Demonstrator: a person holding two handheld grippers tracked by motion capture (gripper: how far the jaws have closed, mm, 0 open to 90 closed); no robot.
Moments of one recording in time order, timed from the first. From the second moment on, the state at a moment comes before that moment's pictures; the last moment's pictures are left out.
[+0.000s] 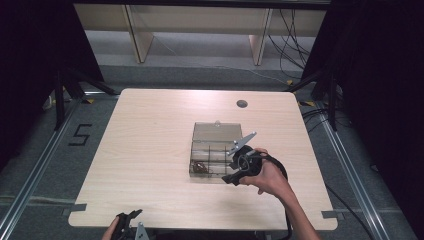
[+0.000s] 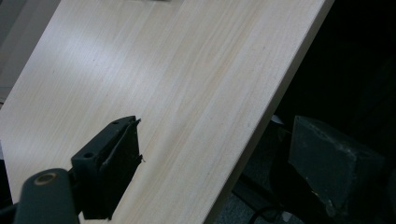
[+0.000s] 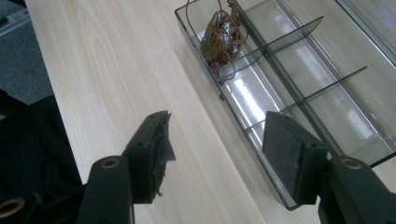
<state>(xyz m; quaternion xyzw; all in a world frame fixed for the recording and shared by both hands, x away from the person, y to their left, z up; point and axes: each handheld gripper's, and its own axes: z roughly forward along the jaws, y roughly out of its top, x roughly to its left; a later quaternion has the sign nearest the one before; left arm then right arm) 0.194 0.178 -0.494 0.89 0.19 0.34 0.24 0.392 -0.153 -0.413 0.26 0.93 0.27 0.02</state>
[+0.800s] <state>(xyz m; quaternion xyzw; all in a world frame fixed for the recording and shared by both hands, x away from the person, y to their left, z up) 0.193 0.178 -0.494 0.89 0.19 0.34 0.24 0.375 -0.159 -0.420 0.25 0.92 0.30 0.02</state>
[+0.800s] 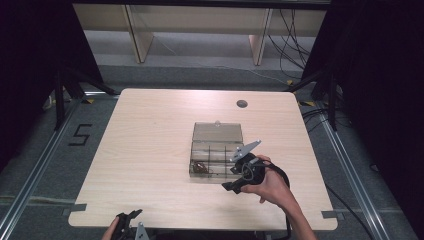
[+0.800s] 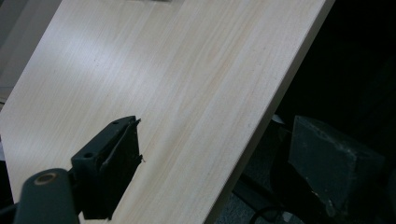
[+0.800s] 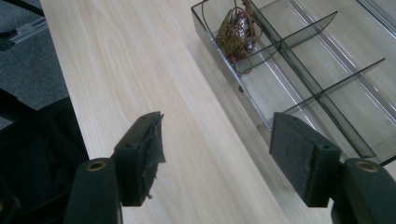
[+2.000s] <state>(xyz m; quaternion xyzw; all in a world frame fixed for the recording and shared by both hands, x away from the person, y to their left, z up) 0.192 0.177 -0.492 0.89 0.19 0.34 0.25 0.353 -0.172 -0.434 0.28 0.91 0.30 0.04</state>
